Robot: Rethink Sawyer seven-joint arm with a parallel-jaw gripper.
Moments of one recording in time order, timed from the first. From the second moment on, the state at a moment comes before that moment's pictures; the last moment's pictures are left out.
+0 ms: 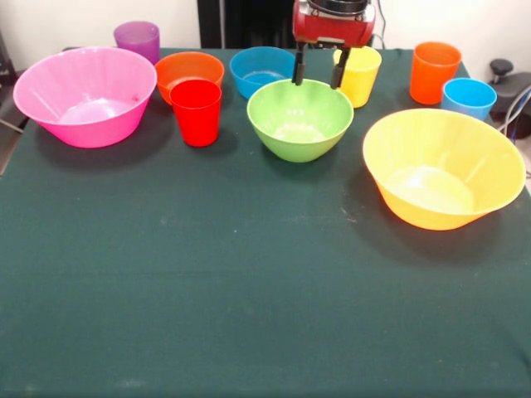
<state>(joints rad) -0.06 -0.65 -0.12 1.92 0.00 0.25 1.66</state>
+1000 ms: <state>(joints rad) -0.07 -0.65 -0.09 1.92 0.00 0.21 1.66</state>
